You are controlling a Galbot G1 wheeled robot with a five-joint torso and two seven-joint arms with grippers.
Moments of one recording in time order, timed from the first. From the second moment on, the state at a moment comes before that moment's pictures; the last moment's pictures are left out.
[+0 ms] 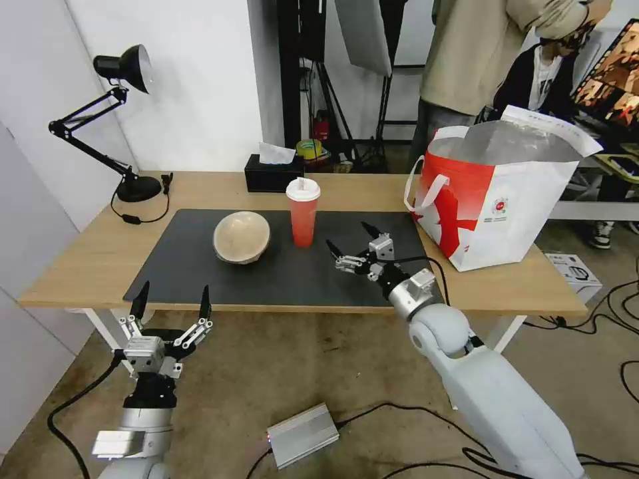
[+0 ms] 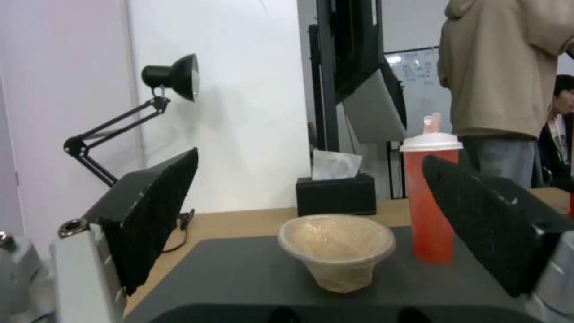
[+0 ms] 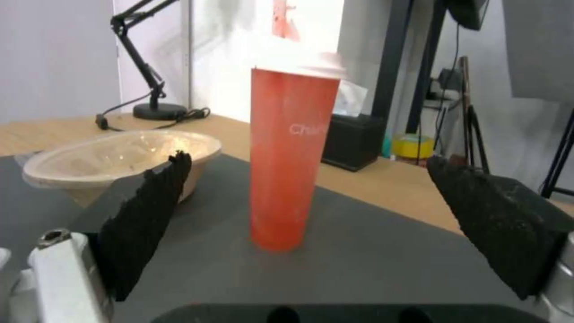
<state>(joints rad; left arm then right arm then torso) 1.66 -1.59 -0.74 -2.17 -0.07 -0.38 0.18 -0.81 1.13 0.03 1.64 0.42 0.03 -0.12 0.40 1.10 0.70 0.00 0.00</state>
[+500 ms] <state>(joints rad) 1.66 -1.59 -0.76 -2.15 -0.08 -0.38 0.18 -0.75 1.19 -0.03 1.55 0.41 0.02 -0.12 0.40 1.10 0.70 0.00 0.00</state>
